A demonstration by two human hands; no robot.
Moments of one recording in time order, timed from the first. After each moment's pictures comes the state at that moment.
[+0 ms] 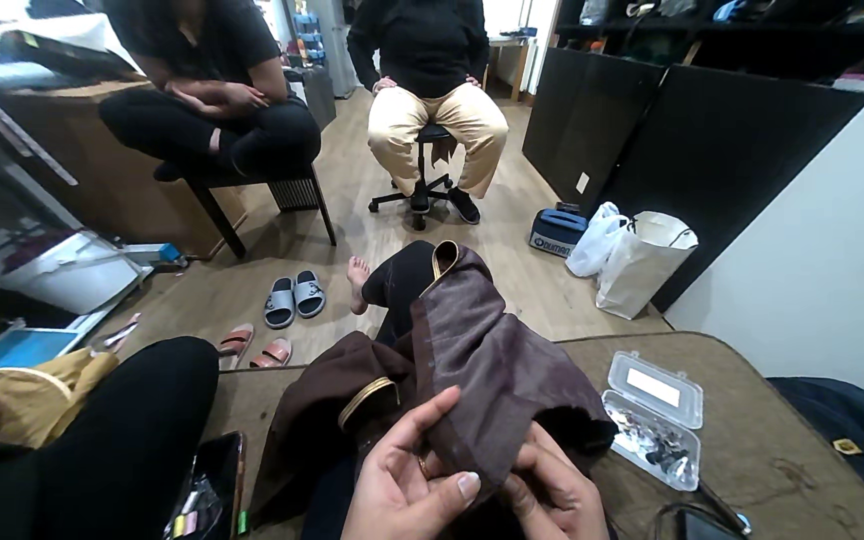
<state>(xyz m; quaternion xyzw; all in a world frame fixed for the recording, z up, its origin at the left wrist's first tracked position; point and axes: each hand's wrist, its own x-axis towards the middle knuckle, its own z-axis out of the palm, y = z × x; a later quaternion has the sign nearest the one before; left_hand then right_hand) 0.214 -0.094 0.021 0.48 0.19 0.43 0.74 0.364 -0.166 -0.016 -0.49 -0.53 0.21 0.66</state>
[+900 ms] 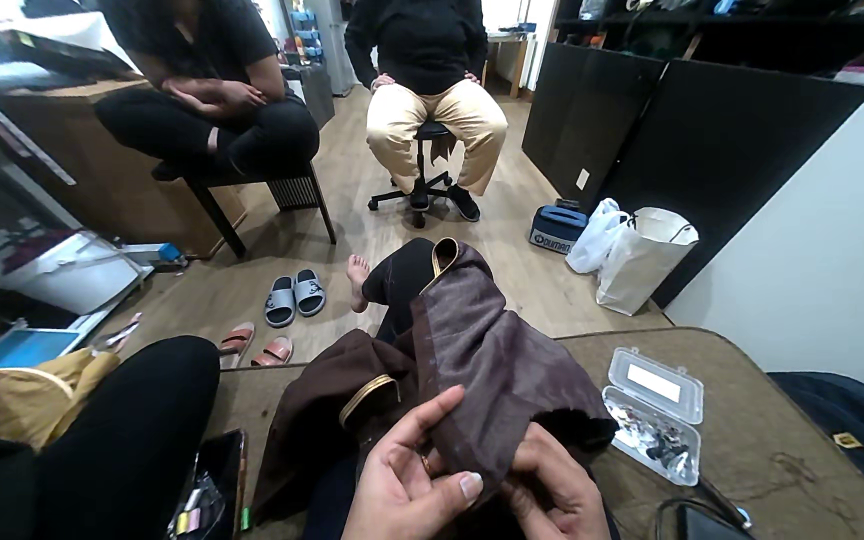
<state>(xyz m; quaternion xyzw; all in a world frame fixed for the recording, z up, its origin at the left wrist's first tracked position) 0.214 -0.092 0.017 0.48 0.17 0.42 0.75 0.371 -0.165 -0.020 -0.48 -0.59 0.17 0.63</state>
